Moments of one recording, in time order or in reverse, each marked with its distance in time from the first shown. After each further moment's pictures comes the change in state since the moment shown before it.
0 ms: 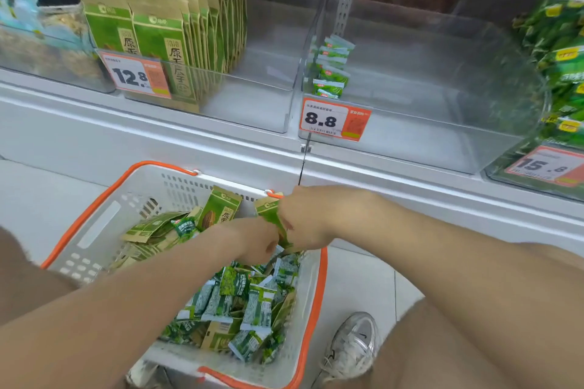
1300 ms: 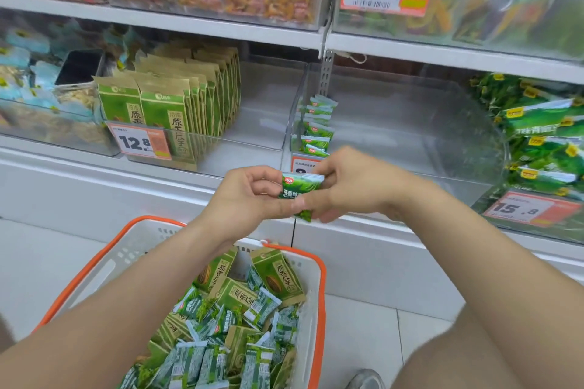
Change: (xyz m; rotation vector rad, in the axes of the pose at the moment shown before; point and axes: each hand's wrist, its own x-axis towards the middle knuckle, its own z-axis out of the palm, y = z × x) left_hand -0.070 0.017 -0.120 -1.465 0.802 0.257; right_hand -0.058 0.071 -0.068 1.021 0.399 0.073
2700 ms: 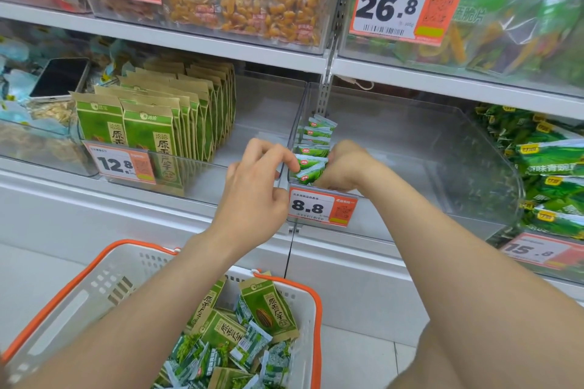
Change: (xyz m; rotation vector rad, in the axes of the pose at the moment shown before) left_hand 0.050 0.020 0.010 0.775 0.219 0.556; right_hand 0.114 0.006 -0.047 -0.306 0.344 0.375
